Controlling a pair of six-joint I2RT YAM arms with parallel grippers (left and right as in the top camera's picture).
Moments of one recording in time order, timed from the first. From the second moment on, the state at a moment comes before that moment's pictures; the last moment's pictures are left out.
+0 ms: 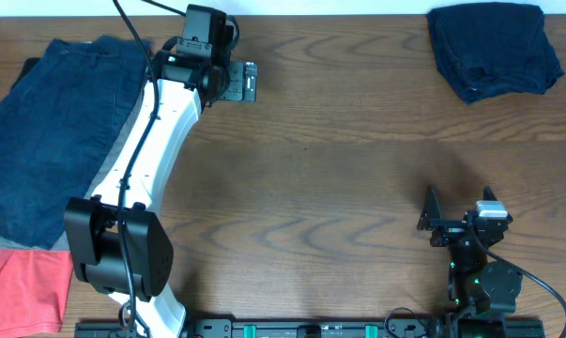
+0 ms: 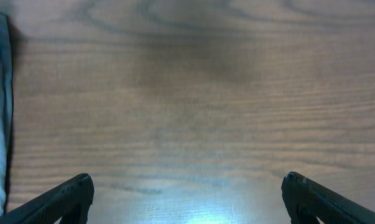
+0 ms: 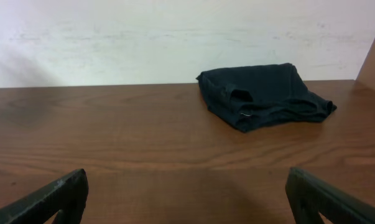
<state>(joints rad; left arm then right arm) -0.22 1.86 1.66 -0.83 -0.01 -0.11 -0.06 0.01 0.01 -0.07 -0.04 0.04</state>
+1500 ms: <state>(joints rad) -0.05 0.68 0.60 -0.16 0.06 0.04 -0.06 0.01 0.01 -0.07 -0.03 0.04</state>
